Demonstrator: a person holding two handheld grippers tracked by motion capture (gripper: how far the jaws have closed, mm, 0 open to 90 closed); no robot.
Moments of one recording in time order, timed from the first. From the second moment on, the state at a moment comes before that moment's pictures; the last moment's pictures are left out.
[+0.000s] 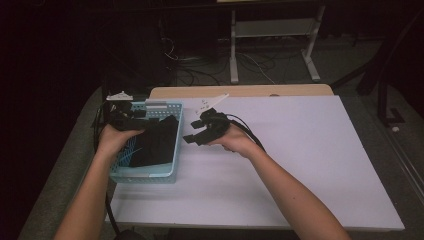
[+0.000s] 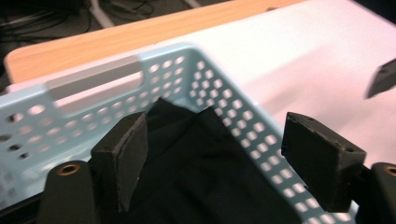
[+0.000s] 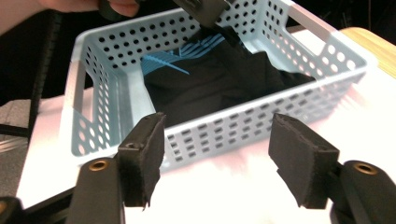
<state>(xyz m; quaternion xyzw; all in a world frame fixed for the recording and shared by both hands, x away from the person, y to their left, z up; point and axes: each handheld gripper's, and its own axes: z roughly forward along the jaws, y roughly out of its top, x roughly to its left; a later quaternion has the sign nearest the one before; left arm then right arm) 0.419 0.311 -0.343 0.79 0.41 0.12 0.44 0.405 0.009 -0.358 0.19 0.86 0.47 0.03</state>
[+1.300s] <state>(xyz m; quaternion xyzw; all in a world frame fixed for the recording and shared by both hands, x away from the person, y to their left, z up) 0.328 0.220 -0.361 0.80 0.27 0.06 0.53 0.352 -0.155 -0.361 0.25 0.82 0.51 0.09</state>
